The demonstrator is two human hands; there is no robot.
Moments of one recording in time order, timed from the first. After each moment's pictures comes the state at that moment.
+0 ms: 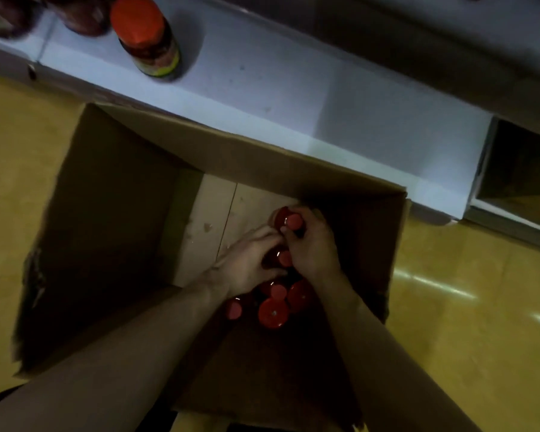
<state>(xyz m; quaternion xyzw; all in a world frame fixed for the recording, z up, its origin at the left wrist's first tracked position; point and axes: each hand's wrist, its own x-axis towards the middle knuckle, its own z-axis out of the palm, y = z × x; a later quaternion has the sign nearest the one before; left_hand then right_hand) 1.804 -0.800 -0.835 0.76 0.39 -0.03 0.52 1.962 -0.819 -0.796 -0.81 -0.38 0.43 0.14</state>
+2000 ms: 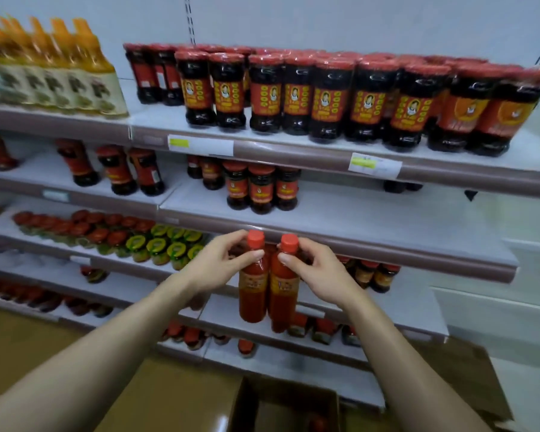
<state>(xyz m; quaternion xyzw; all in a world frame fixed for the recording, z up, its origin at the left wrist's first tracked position) 1.653 -0.682 0.124 0.79 0.33 0.28 0.44 1.882 -0.759 0.105 -0.57 -0.61 0.34 0.43</state>
